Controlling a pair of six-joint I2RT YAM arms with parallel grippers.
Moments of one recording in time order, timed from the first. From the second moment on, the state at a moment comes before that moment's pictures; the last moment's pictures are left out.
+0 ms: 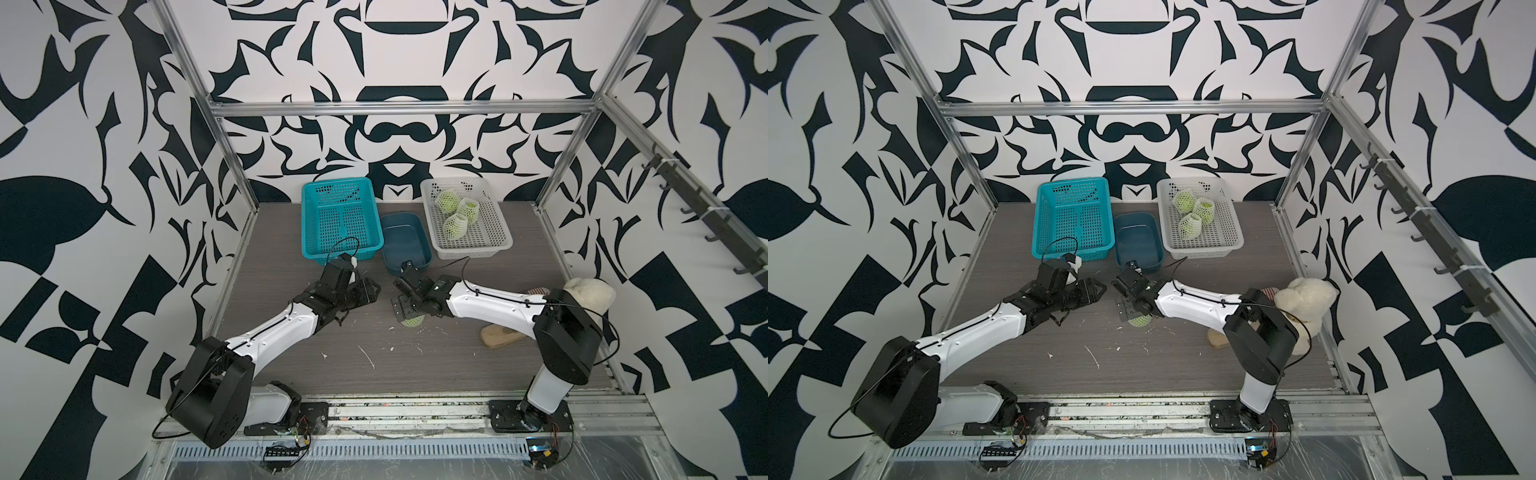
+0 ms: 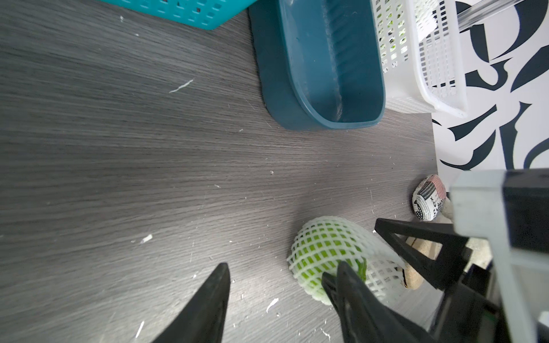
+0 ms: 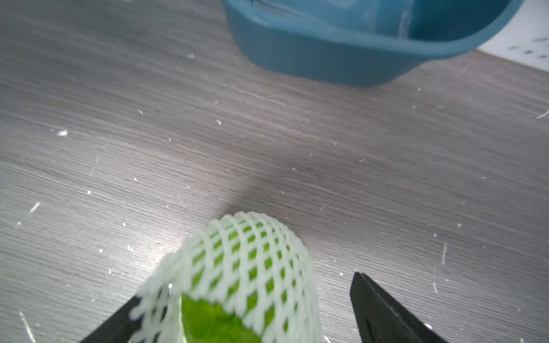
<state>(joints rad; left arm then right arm) -0.54 1.31 0.69 -0.09 0.22 -0.74 0.89 1.73 1.17 -0.58 0.25 0.52</state>
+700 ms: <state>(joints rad) -0.54 1.31 0.69 -0.10 0.22 -0.74 0.92 1.82 1.18 -0.55 0.25 0.52</state>
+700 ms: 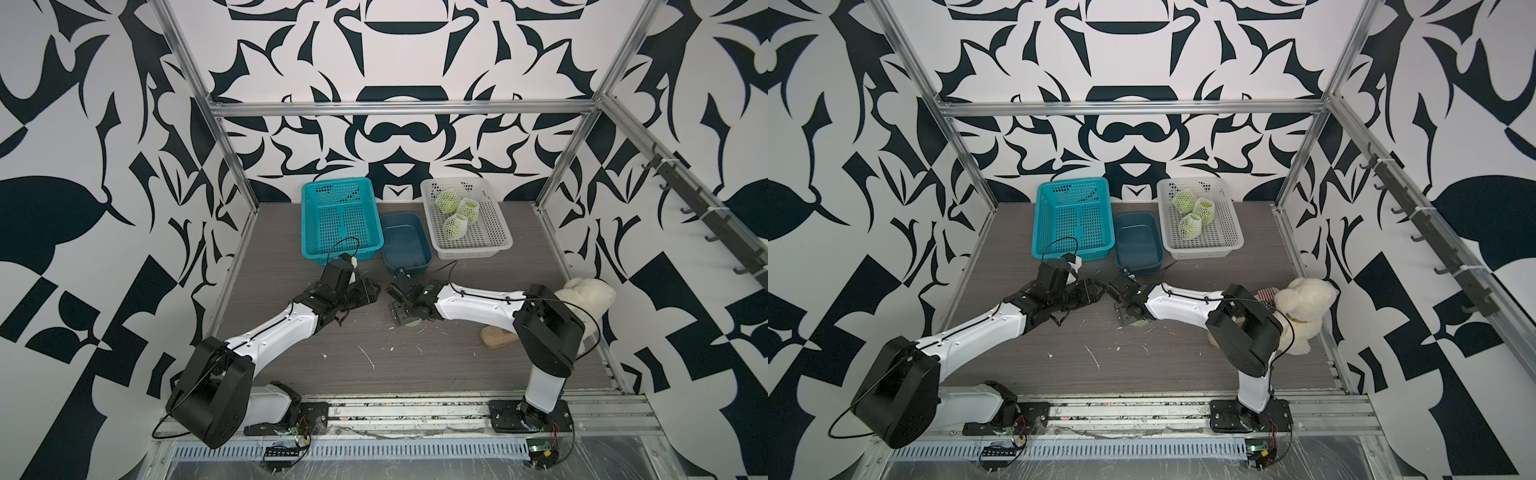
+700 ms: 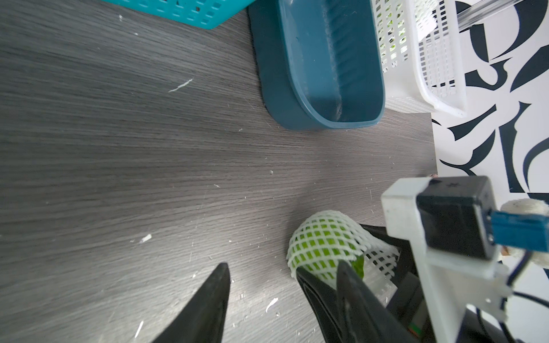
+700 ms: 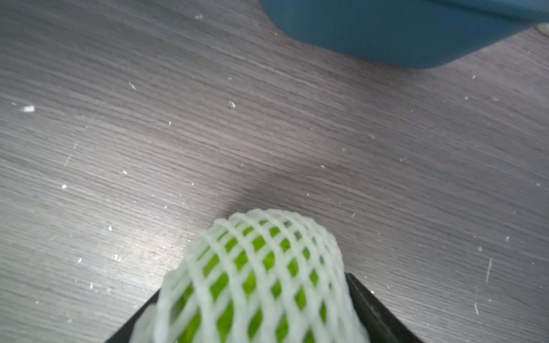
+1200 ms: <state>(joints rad) -0.53 1.32 0.68 -0.07 0.26 -0.75 0.92 1.64 1.15 -0.54 0.16 0.52</state>
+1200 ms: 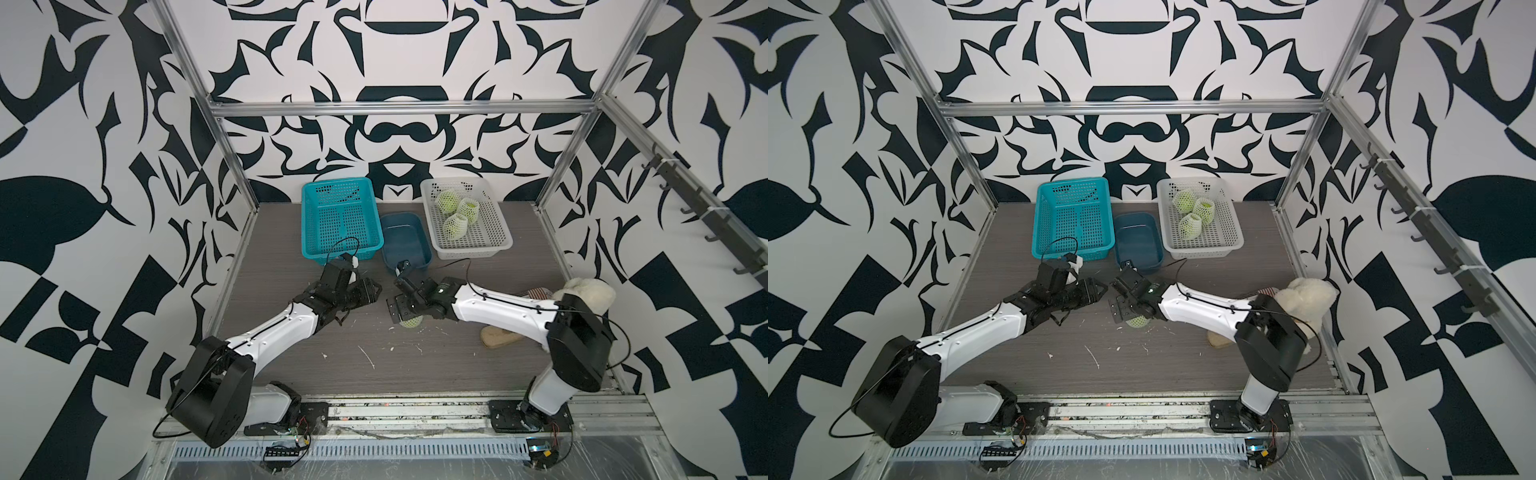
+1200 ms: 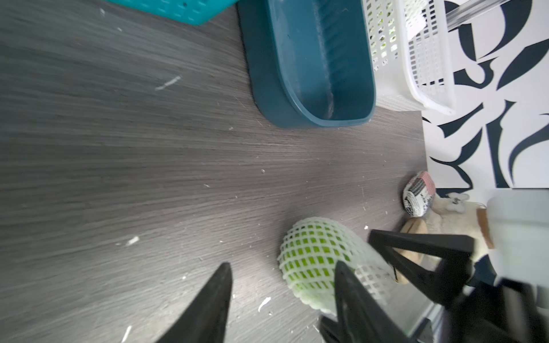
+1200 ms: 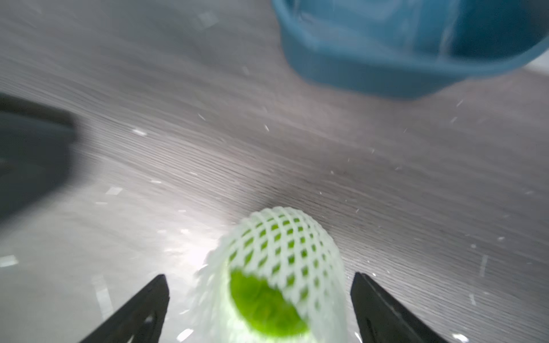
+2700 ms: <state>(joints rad) -0.63 1.74 0.79 -0.02 0.46 -0.79 0.70 1.63 0.78 -0.19 -0.08 0.69</state>
